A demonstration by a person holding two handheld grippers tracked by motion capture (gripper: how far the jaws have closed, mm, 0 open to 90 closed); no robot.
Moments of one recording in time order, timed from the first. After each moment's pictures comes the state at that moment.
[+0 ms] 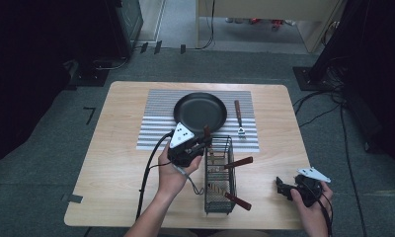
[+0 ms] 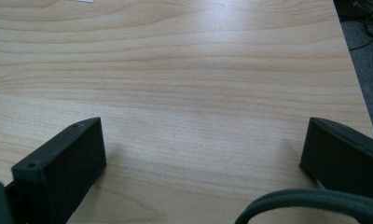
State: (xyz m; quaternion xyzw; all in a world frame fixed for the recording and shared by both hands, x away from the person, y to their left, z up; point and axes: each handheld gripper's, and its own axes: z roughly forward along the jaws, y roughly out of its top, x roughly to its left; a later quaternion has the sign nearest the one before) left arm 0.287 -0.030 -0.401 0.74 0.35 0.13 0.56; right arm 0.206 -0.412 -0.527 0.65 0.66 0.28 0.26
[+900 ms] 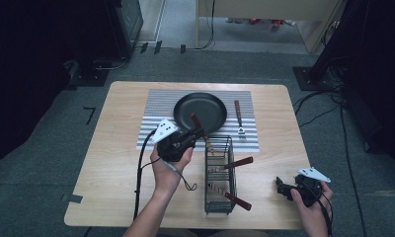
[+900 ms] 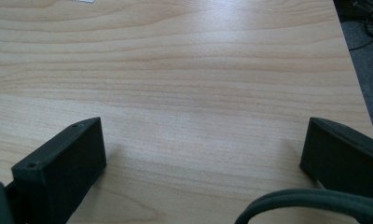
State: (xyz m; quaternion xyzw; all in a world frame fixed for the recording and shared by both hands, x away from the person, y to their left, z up) left arm 0.288 -0.002 -0.380 0.66 0.38 0.12 0.64; right arm 0.206 -0.412 -0.527 0.65 0.66 0.28 0.26
